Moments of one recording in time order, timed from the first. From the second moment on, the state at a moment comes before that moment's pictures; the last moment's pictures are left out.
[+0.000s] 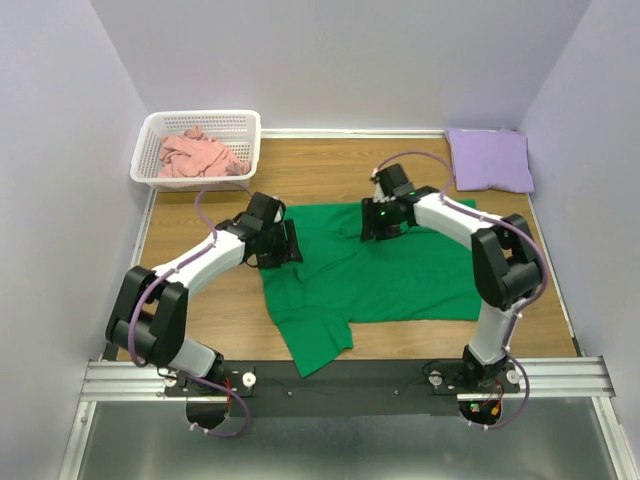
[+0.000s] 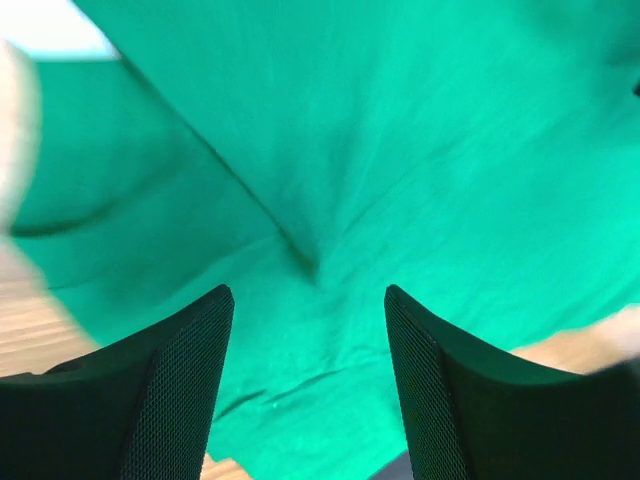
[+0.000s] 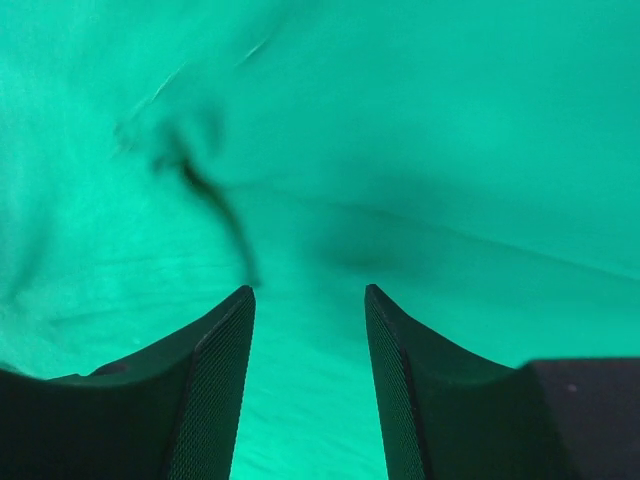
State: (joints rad) left arm -0.44 1.50 0.87 -0.43 0.19 -0.61; right arm 0.50 1.89 1.28 -0.47 -0.15 0.37
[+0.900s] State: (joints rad) left arm -0.26 2.03 1.42 -0.40 -0.18 -0.56; right arm -0.20 1.98 1.32 -0.35 -0.07 0.50
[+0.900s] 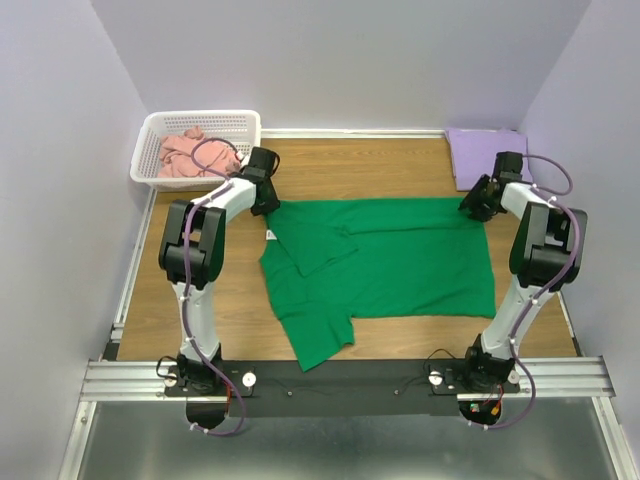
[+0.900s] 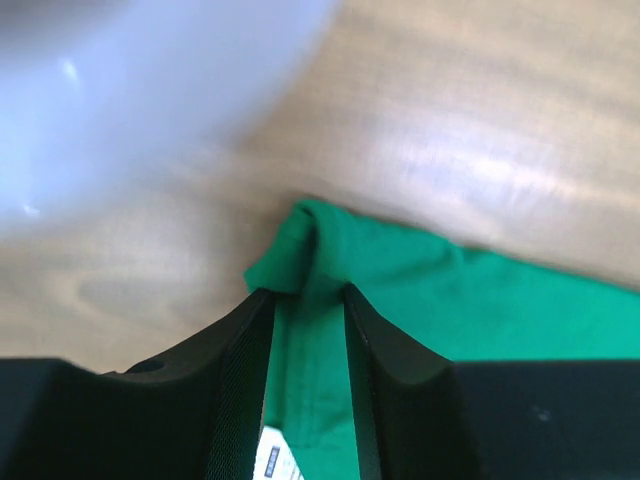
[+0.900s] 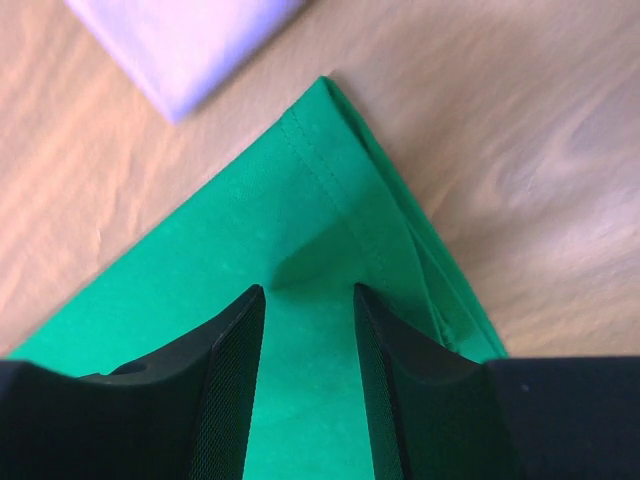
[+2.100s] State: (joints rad) left arm -0.56 1.35 0.79 -0.66 -0.15 -0.70; right arm -0.23 1.24 0.92 -0.64 0.06 0.43
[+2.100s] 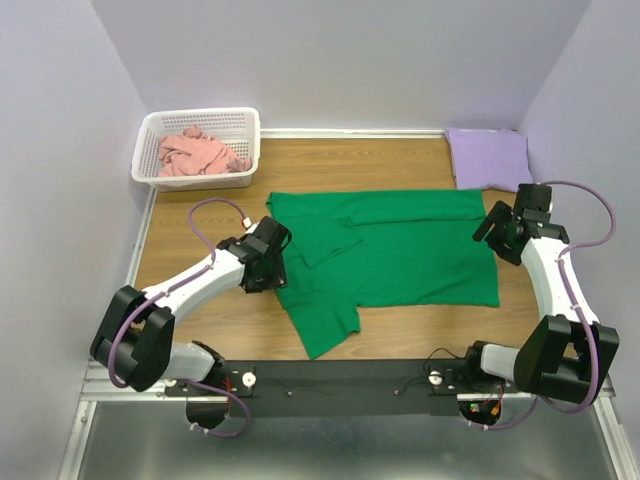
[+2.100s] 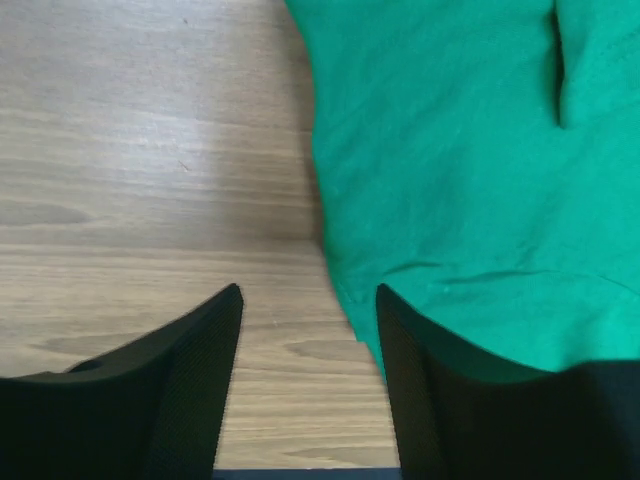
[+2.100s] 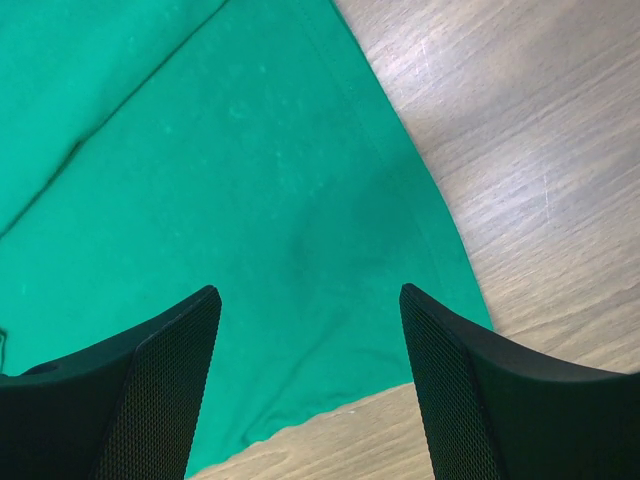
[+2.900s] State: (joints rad) left arm -0.64 1.46 0.77 -0.57 -0.20 -0.74; right arm -0.23 1.24 0.88 -0.64 0.06 0.45
